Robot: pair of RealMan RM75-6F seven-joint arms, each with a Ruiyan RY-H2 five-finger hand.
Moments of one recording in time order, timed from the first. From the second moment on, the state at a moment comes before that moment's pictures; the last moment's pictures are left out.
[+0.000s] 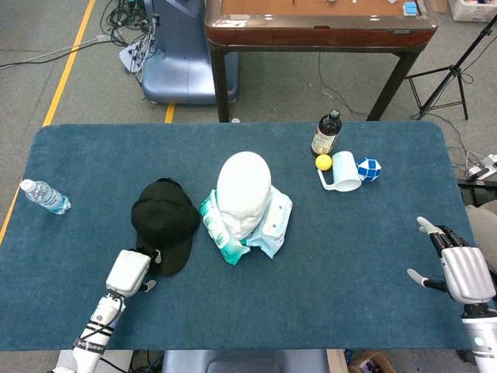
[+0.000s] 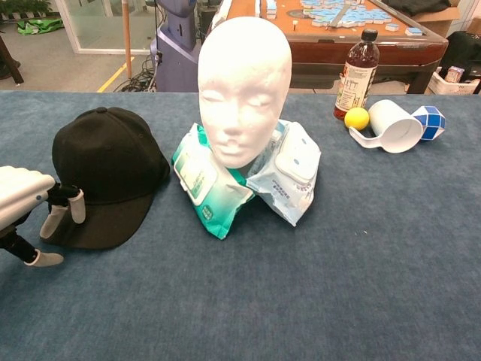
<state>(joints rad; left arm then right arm) -0.34 -1.61 -0.05 -1.37 1.47 1.22 0.39 0.10 -1.11 0.06 -1.58 -1.53 1.48 0.04</state>
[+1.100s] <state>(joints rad) -0.34 -1.72 -0.09 -1.21 1.53 1.41 0.22 0.09 -1.11 0.06 -1.58 -1.54 1.49 0.05</state>
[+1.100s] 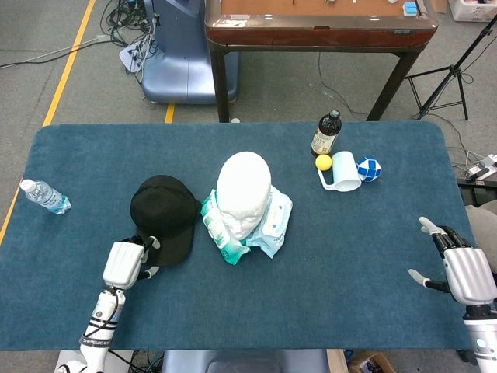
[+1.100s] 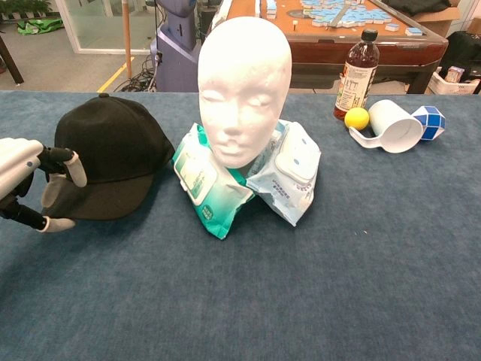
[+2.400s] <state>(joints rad) -0.42 -1.61 -0.20 -1.40 1.58 1.51 0.26 0.08 -1.10 0.06 -1.58 -1.55 1.51 0.07</state>
